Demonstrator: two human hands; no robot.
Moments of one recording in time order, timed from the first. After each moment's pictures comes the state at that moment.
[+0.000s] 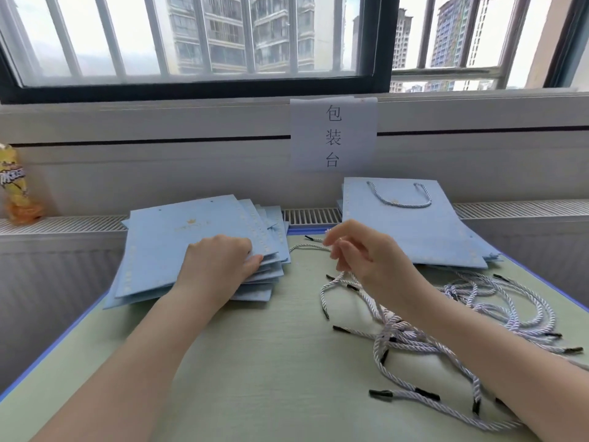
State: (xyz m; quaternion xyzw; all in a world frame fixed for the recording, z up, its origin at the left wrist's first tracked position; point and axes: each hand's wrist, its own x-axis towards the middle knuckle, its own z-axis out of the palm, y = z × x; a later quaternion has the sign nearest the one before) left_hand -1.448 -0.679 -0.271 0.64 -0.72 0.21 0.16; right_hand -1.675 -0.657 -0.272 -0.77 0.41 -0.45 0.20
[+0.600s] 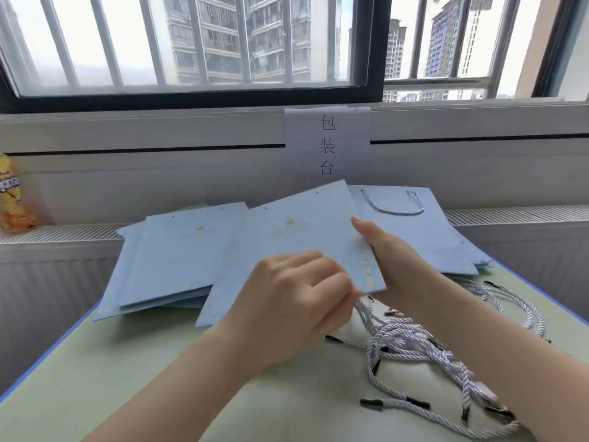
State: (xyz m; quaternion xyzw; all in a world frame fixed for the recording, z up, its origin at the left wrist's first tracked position) left_hand -1.519 -0.619 -0.257 0.23 -0.85 0.27 0.40; right_hand -1.678 -0.648 -0.241 -0.40 0.33 -0.51 0.68
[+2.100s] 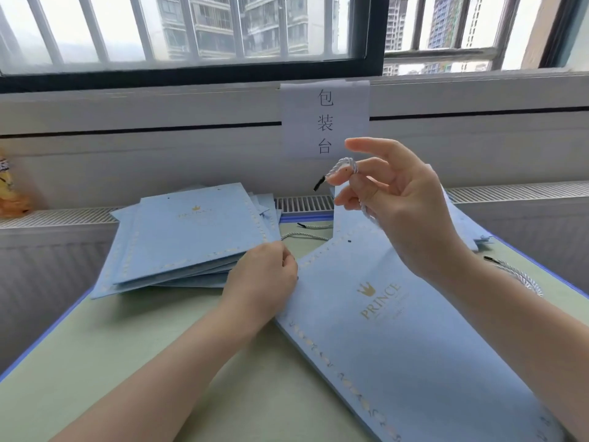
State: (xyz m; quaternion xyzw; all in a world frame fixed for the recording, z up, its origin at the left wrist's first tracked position) left_hand -1.515 -0.644 -0.282 0.64 -0.70 -0.10 0.29; right_hand -1.685 -0.634 -0.223 -0.67 0.25 -0.63 0.32
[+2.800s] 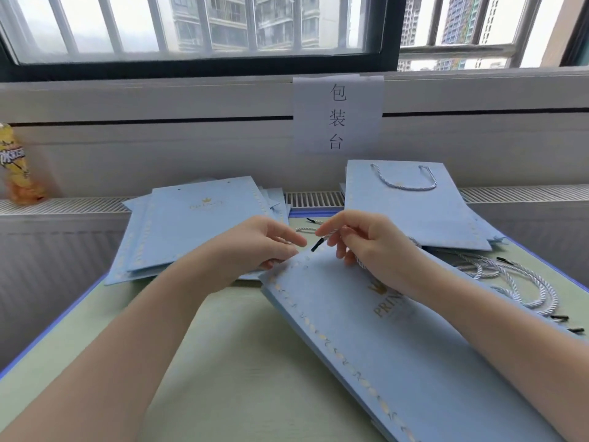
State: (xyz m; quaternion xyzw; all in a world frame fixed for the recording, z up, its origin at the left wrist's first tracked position) left_hand -1.479 -0.650 -0.243 0.54 -0.68 -0.41 0.28; right_hand -1.672 -0.649 -0.263 -0.76 0.42 -0.41 0.29
